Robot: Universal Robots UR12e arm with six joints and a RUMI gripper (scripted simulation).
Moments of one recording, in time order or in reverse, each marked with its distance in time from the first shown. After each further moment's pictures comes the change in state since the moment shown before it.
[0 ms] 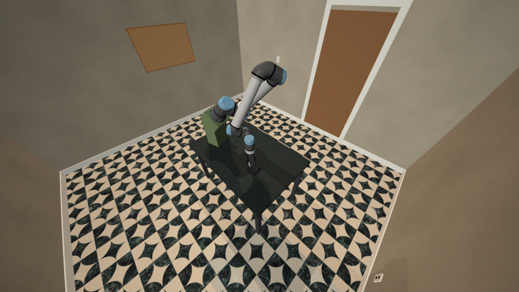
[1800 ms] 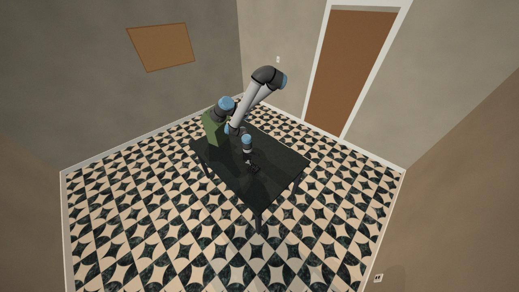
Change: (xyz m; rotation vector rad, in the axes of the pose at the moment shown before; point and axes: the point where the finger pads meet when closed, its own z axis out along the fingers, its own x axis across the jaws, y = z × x) arm 0.004 0.051 0.018 -0.001 0.005 -1.354
